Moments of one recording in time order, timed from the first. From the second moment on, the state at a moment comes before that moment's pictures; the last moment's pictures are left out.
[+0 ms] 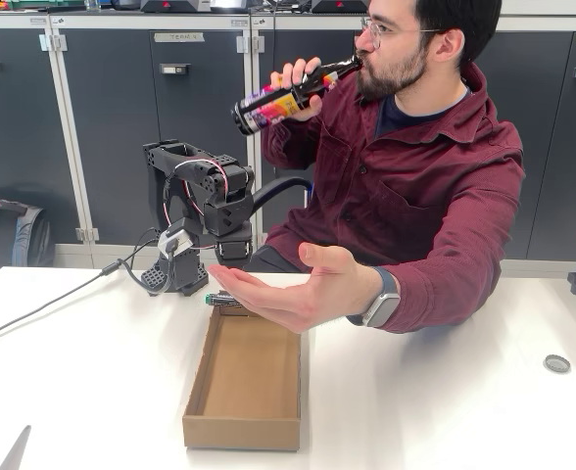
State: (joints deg) arm -43.5 106.8 107.0 90.8 33.9
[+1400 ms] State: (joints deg) arm -42.9 103.1 108.1 88.6 34.5
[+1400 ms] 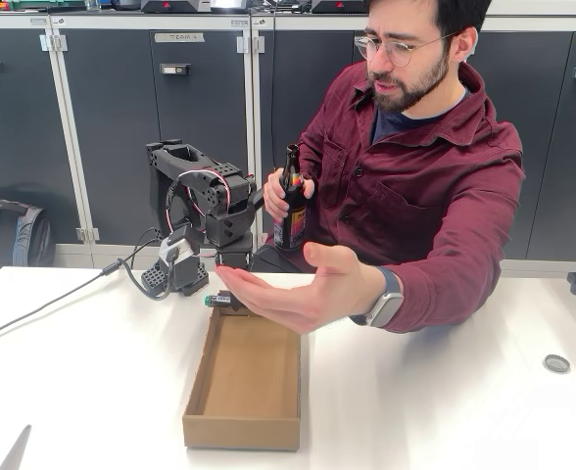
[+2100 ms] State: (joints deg) arm -43.3 101.6 109.7 86.7 32.2
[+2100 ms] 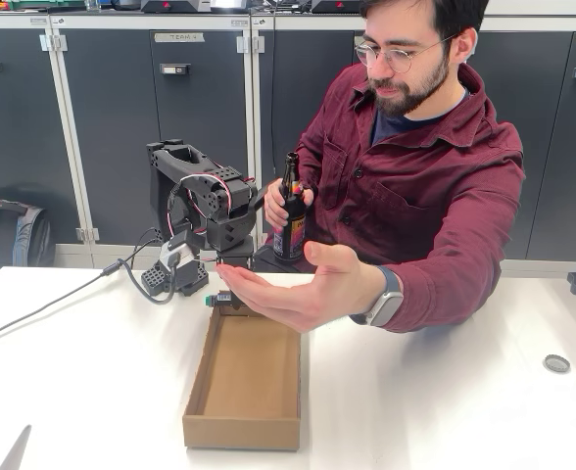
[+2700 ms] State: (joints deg) arm -36.3 106.9 83.1 97.8 14.7
